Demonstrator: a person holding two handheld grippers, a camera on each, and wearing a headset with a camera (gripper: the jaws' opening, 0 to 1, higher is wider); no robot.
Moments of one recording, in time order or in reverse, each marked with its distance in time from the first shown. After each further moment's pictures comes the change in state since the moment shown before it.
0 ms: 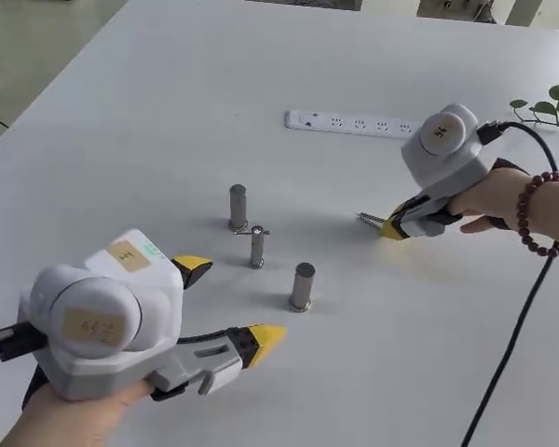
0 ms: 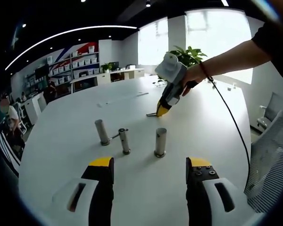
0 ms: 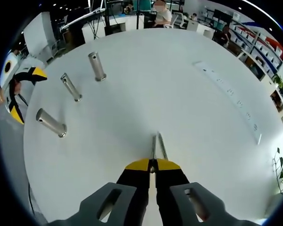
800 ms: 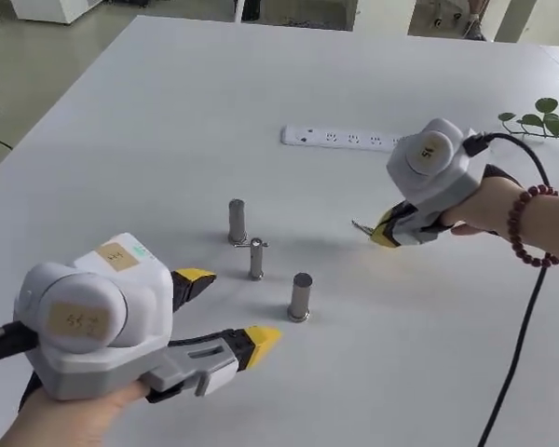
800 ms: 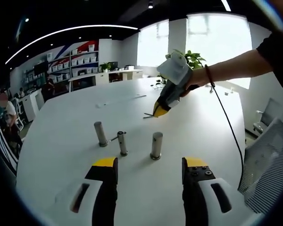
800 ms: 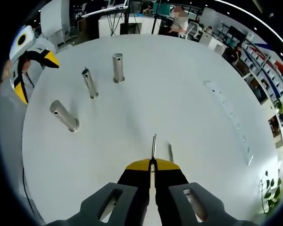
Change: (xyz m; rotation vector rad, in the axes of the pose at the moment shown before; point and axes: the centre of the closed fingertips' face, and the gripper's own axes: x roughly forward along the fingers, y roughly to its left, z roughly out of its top) left arm -0.009 -0.004 0.009 -0.033 -0.008 -0.035; right arm -0.028 0.034 0.023 -0.204 -0.063 -0.025
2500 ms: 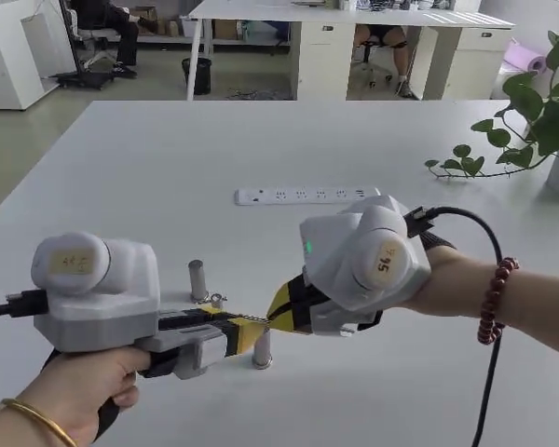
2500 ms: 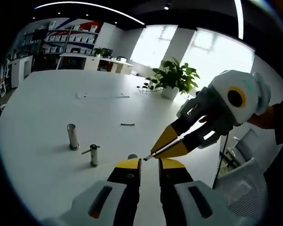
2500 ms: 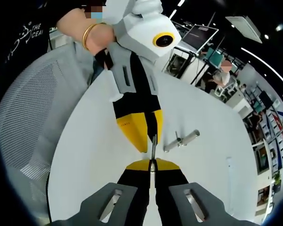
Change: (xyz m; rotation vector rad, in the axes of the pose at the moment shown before) left arm 0.027 -0.030 0.043 -0.269 0.018 -0.228; right arm -0.063 0.125 0.077 -0.439 -0.255 0.099
